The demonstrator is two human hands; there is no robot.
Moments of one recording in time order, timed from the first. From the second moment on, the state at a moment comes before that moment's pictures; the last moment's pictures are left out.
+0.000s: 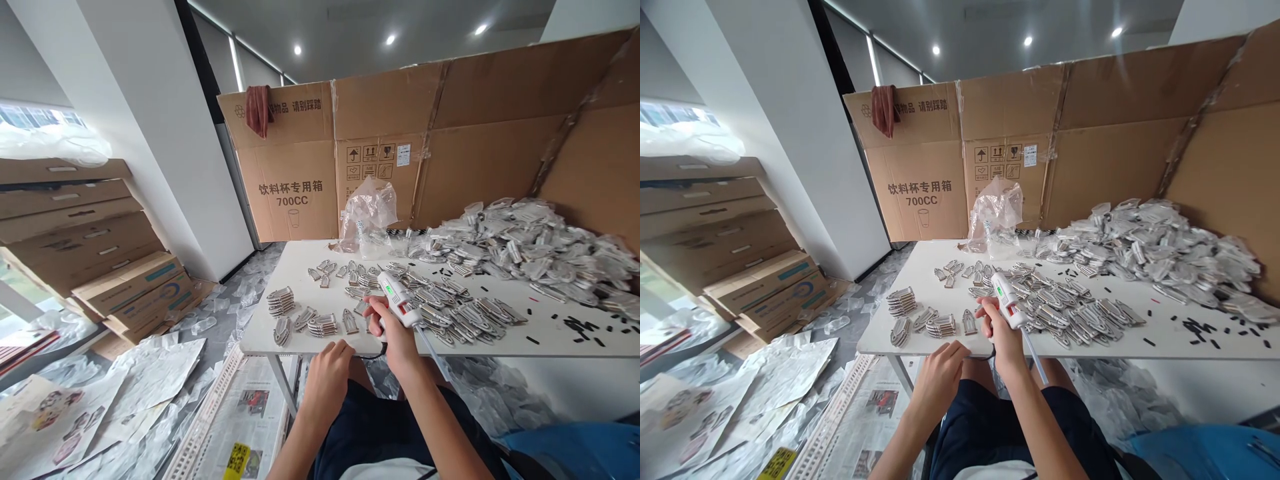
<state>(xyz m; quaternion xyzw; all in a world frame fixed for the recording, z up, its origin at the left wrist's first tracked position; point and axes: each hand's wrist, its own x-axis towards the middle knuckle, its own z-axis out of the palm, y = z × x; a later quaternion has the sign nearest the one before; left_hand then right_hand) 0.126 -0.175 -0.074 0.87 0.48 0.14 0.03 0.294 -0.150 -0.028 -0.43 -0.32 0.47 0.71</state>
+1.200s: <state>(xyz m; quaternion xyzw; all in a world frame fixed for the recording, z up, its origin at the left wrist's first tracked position) 0.151 -0.164 -0.064 0.88 0.46 0.14 0.00 0.299 -0.146 -0.034 -0.41 -0.32 0.47 0.72</state>
